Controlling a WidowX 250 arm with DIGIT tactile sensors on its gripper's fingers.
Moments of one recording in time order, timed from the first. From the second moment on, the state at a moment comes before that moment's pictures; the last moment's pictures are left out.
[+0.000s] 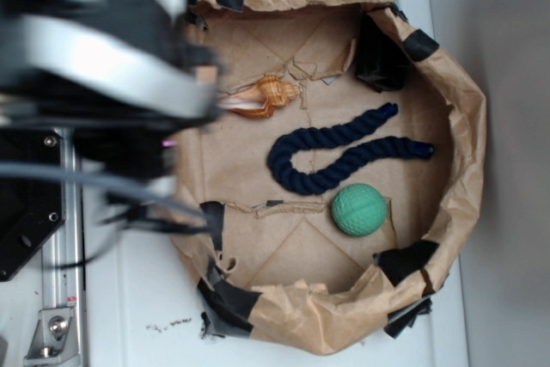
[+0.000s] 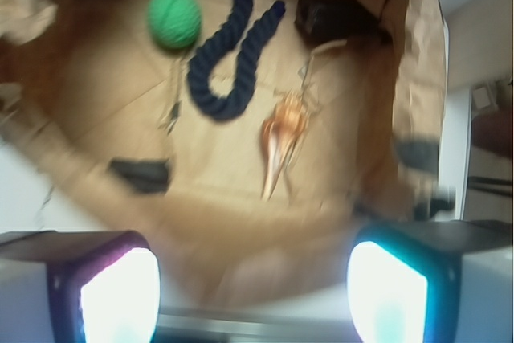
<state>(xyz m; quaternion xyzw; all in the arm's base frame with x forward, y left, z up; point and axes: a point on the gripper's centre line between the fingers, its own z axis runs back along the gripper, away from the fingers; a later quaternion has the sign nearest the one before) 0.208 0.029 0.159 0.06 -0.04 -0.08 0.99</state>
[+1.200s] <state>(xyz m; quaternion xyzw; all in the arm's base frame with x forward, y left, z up) 0.241 0.081 0.014 0.07 0.01 -0.09 0.99</state>
